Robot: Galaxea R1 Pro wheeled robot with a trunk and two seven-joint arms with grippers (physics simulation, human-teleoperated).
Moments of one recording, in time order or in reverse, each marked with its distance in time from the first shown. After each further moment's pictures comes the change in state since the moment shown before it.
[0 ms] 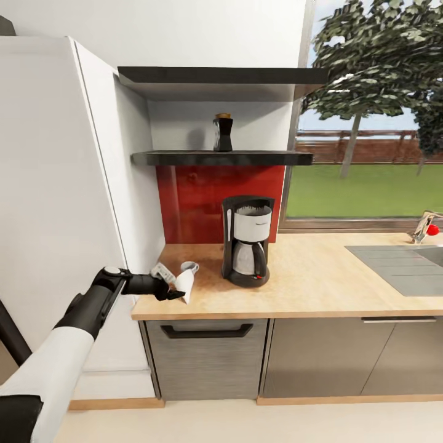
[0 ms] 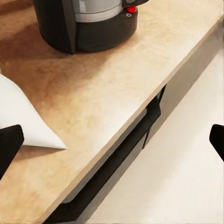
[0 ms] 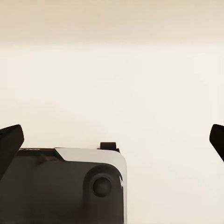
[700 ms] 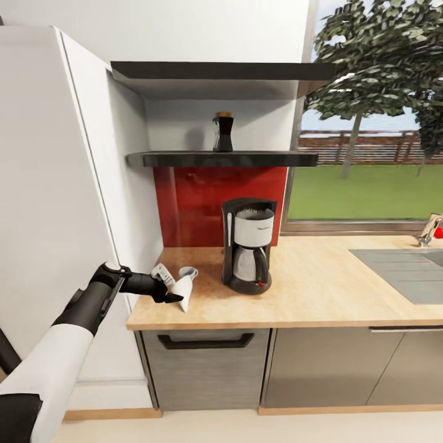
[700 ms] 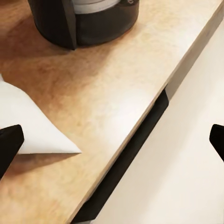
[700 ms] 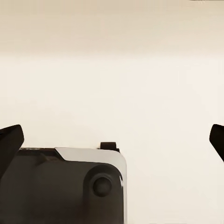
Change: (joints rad) left arm -0.011 0.002 -0.001 -0.036 -0.119 0.021 -0.118; right arm 0.000 0.000 0.002 0.000 0.001 0.000 0.000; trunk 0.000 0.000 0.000
